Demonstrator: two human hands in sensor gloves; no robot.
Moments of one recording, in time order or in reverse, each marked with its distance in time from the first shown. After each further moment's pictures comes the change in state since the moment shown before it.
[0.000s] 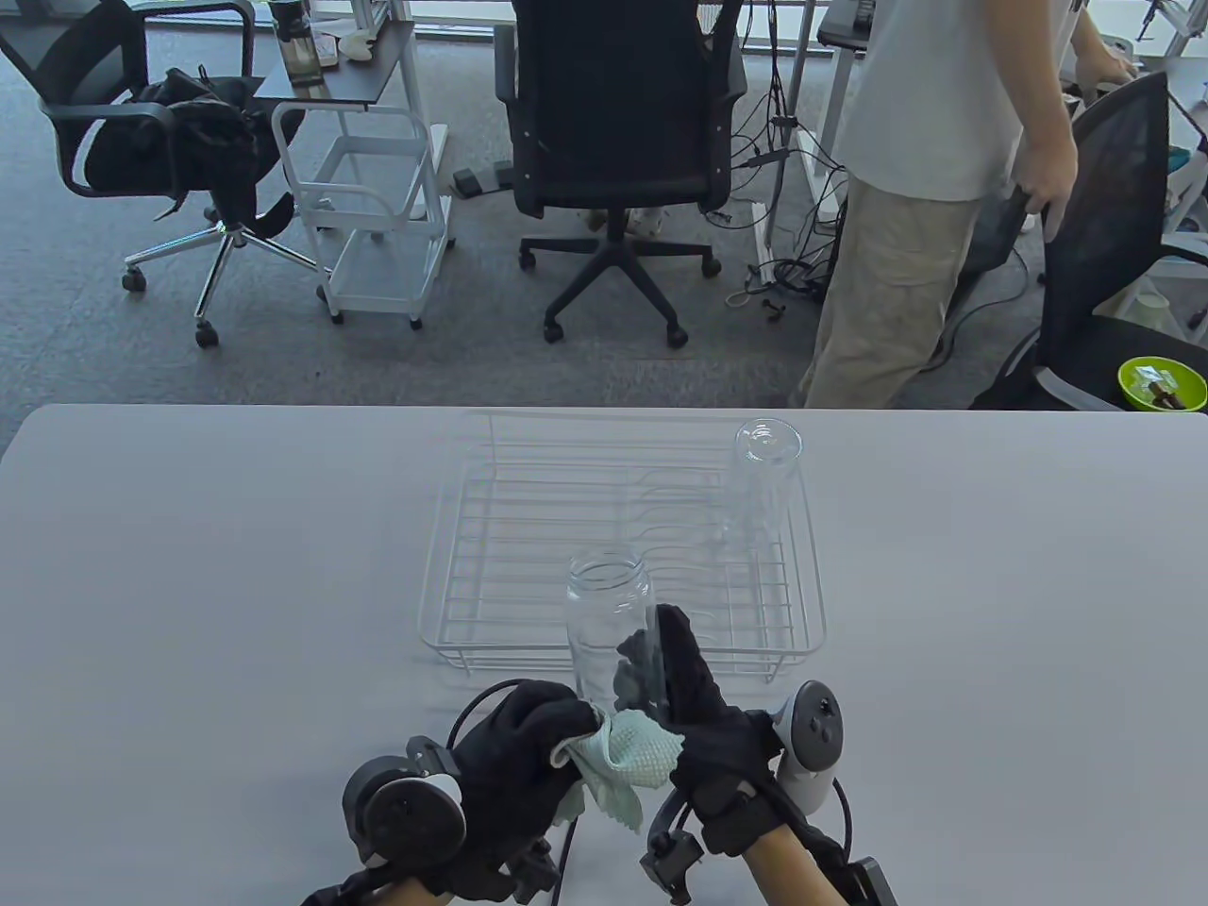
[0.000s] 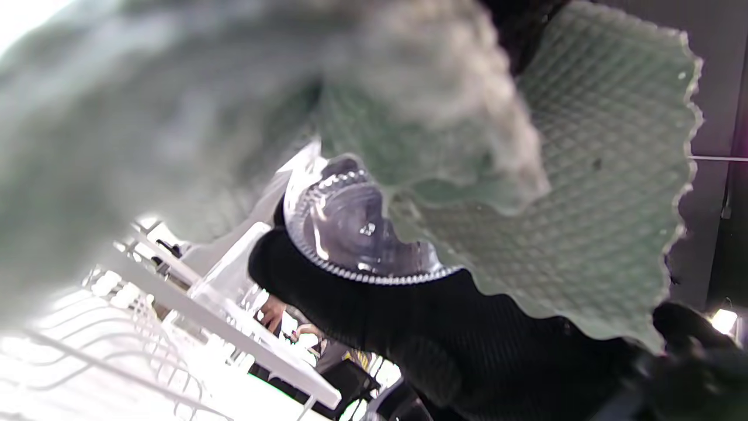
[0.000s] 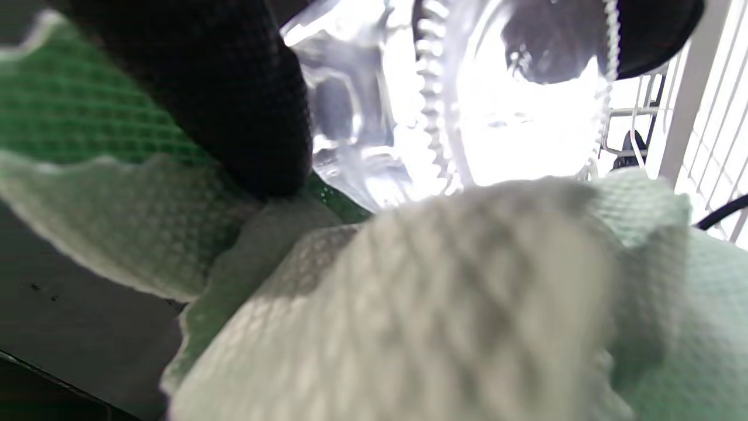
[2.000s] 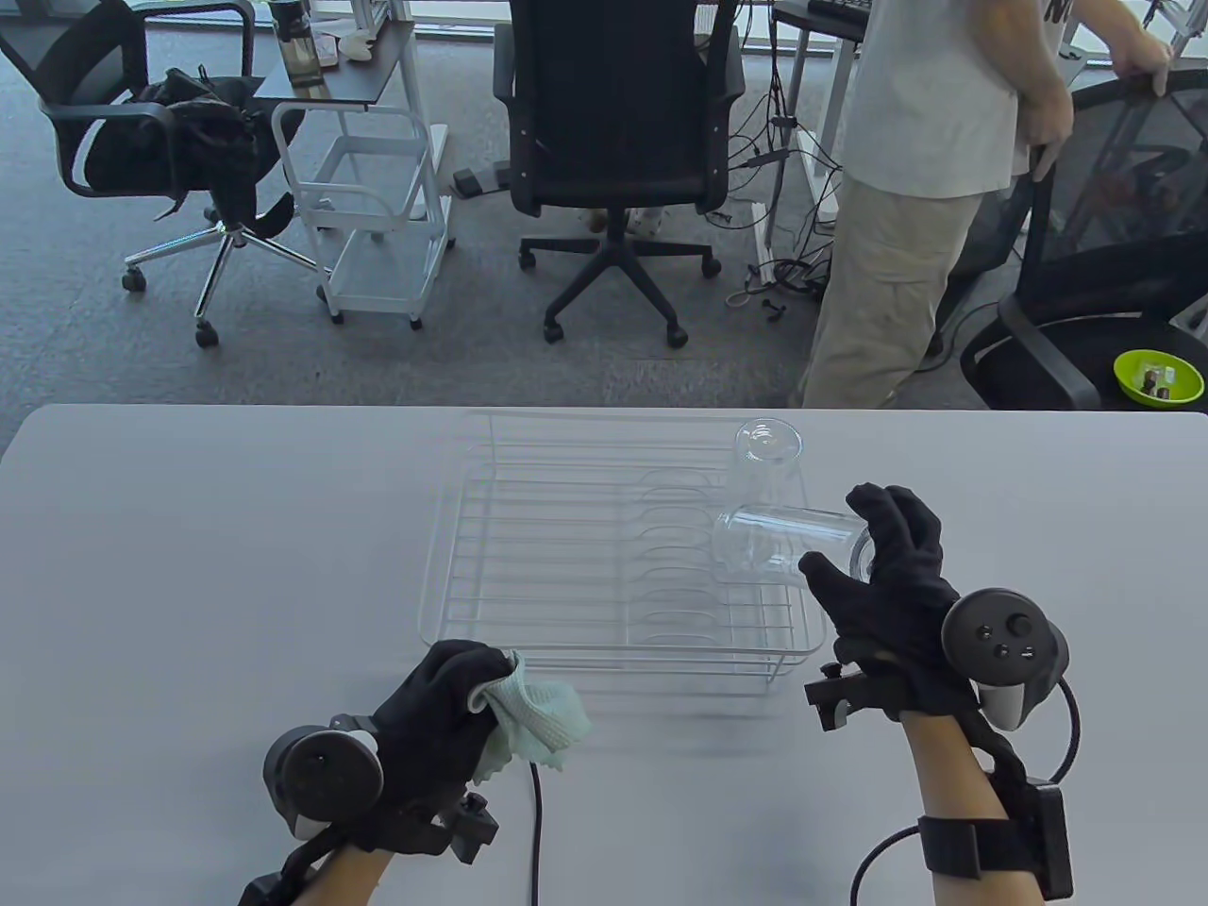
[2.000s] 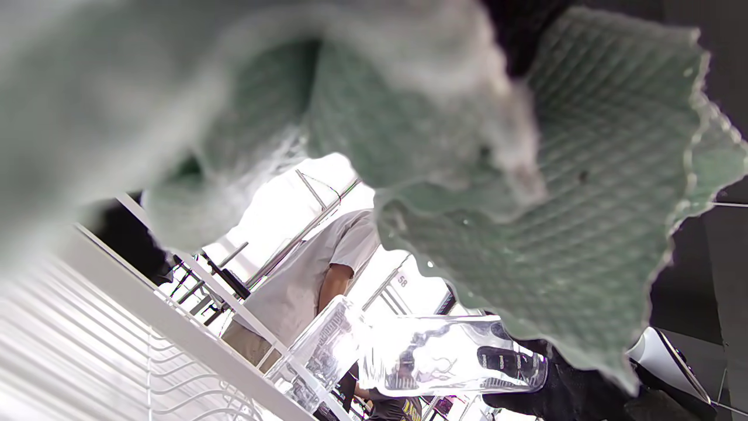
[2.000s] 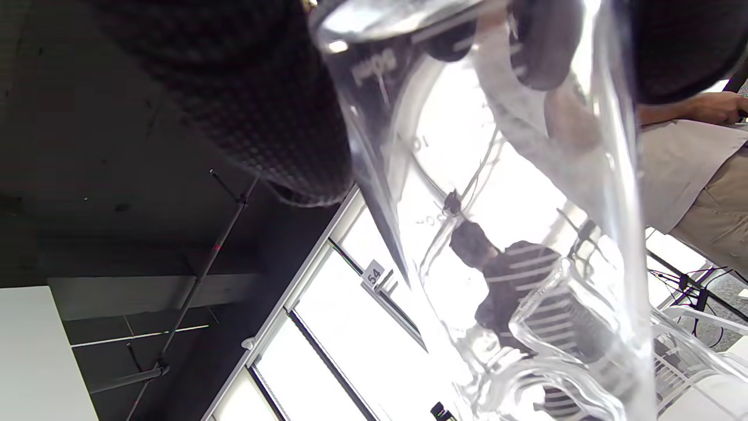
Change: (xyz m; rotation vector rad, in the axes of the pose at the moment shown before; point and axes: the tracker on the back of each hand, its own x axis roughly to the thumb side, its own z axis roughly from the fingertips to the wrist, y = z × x) left_hand -0.040 0.049 0.009 0.145 0.149 -0.022; right_hand 0.111 -0.138 -0.042 -0.408 -0.083 0.867
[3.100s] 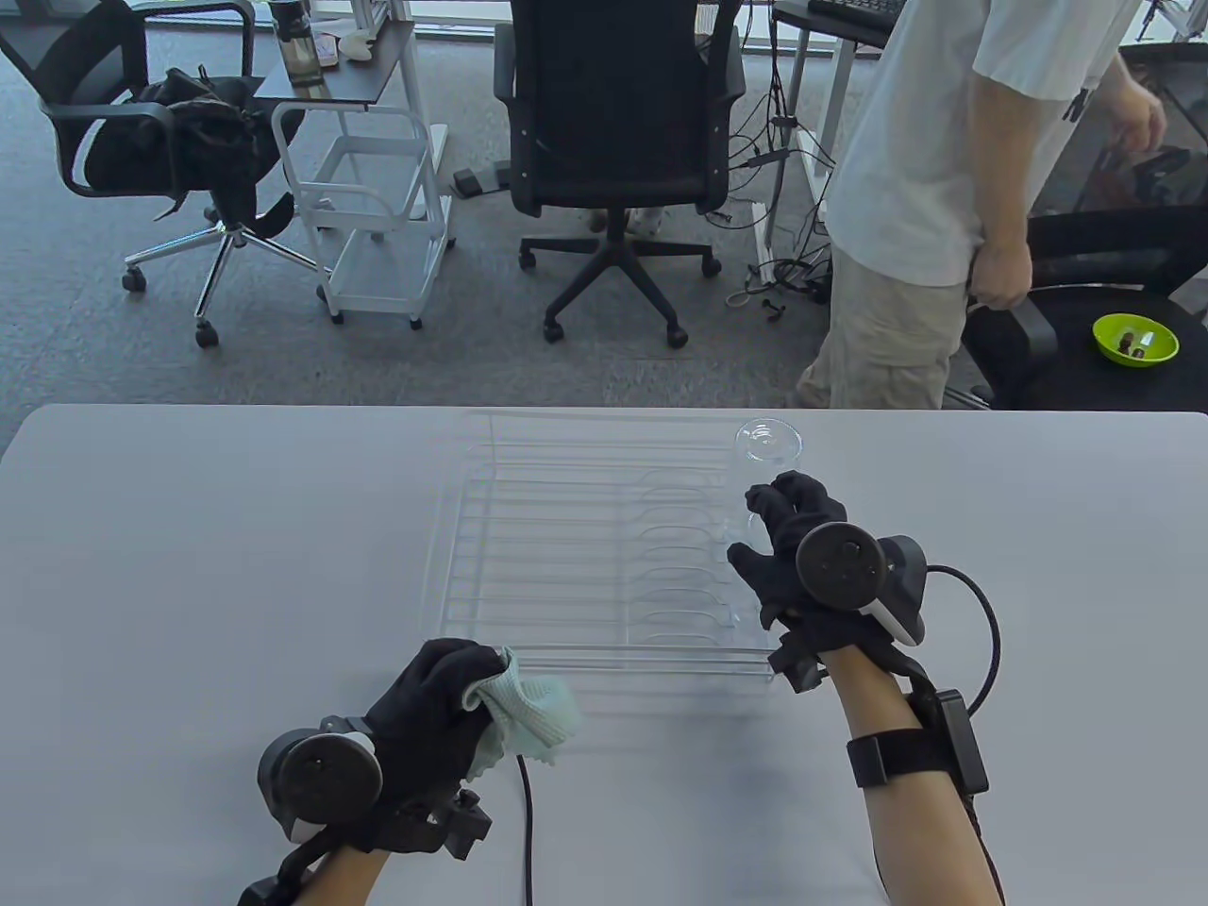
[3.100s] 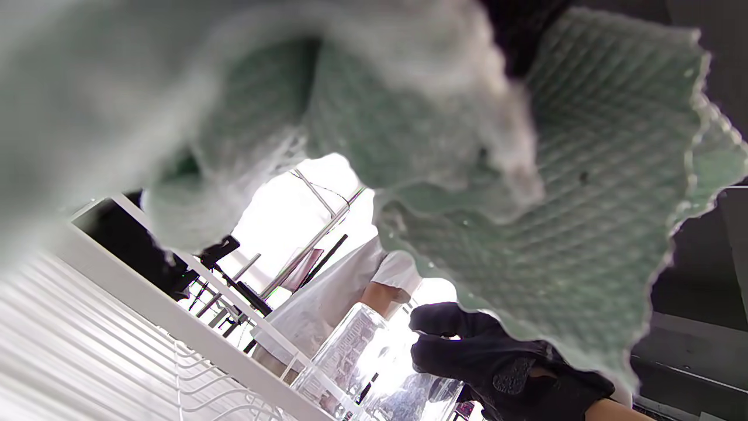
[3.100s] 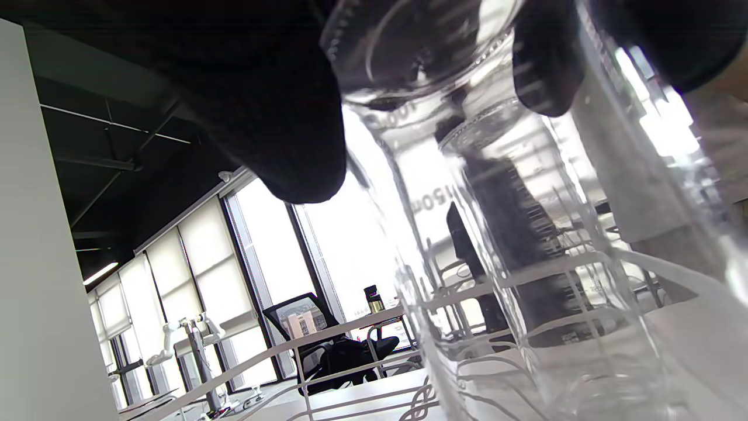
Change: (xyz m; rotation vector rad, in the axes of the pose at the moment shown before) left_hand -0.003 0.004 0.002 0.012 0.008 -0.066; right_hand -0.020 0.086 -0.035 0.289 -0.084 0.384
